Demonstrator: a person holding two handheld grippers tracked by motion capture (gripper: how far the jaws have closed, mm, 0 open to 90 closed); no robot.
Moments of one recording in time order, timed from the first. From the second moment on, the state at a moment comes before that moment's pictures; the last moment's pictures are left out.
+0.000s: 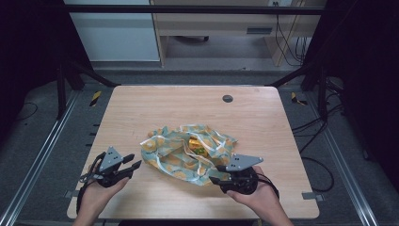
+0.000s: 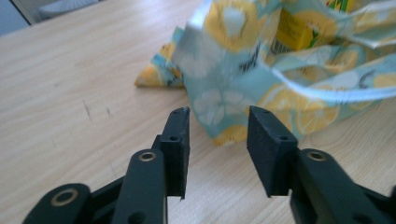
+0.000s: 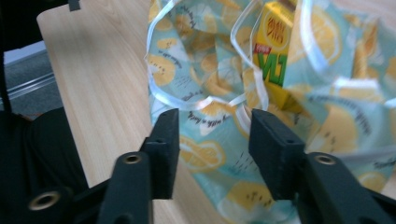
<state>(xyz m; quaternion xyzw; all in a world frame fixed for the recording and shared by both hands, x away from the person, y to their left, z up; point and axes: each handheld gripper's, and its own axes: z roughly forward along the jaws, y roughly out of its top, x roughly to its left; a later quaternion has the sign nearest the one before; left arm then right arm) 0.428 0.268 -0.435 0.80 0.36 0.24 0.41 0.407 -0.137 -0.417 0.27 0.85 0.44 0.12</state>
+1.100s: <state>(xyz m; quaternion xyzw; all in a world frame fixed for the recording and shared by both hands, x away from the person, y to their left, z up) 0.483 0.209 -0.433 0.82 0.34 0.25 0.38 0.492 -0.111 -0.411 0.30 0.88 0.32 0.18</state>
